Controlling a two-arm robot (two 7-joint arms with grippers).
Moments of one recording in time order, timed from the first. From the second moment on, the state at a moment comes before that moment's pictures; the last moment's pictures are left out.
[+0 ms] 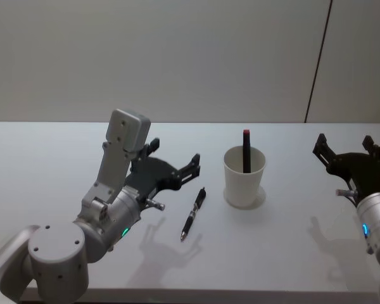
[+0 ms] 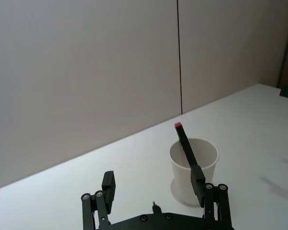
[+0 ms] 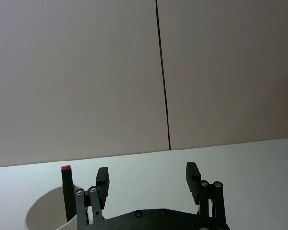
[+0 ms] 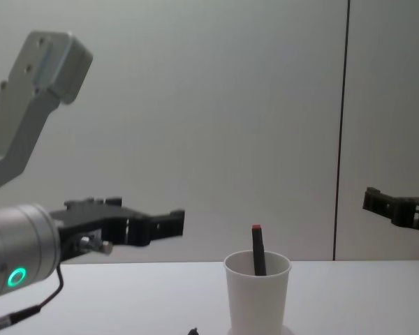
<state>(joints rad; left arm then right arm) -0.17 0.44 0.41 -1.69 -0.39 0.20 0.00 0.09 0.05 -0.16 -1.58 0.18 0.08 -0.09</state>
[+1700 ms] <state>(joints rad) -0.32 0.36 0.41 -1.35 -0.36 0.46 -0.20 0.09 0.05 -0.16 -1.59 0.18 0.08 -0.09</state>
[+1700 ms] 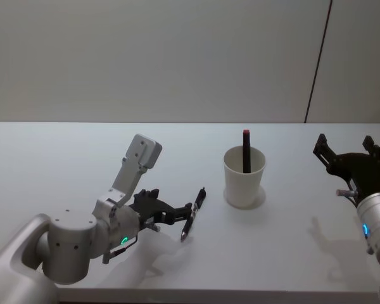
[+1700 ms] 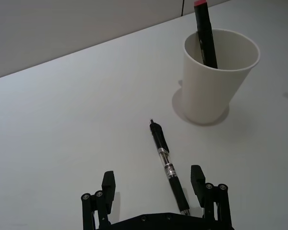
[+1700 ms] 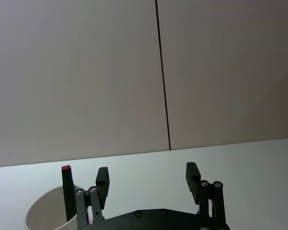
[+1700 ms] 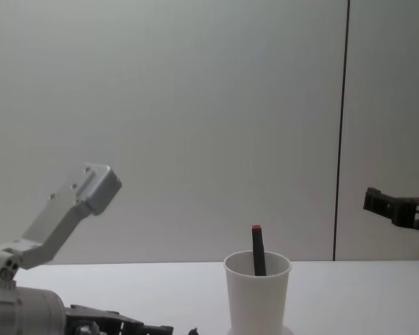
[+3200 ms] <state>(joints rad) -0.45 0.26 0.45 -1.08 -0.24 0.42 -0.29 0.09 0.05 -0.16 -1.59 0.18 0.08 -0.09</state>
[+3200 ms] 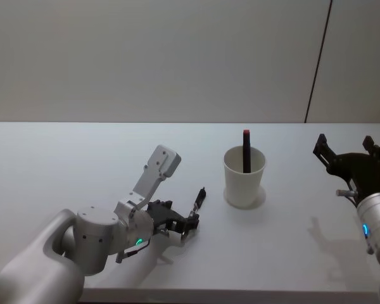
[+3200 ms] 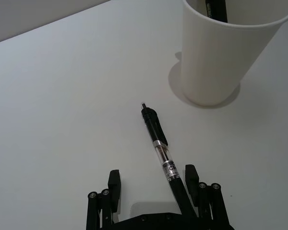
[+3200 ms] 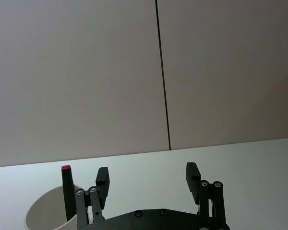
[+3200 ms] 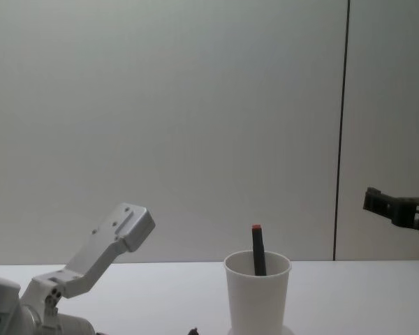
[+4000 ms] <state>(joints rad) -0.46 0.26 0.45 -1.06 -0.23 0.43 -0.28 0.09 0.05 -0.16 -1.59 0.18 0.08 -0.10</state>
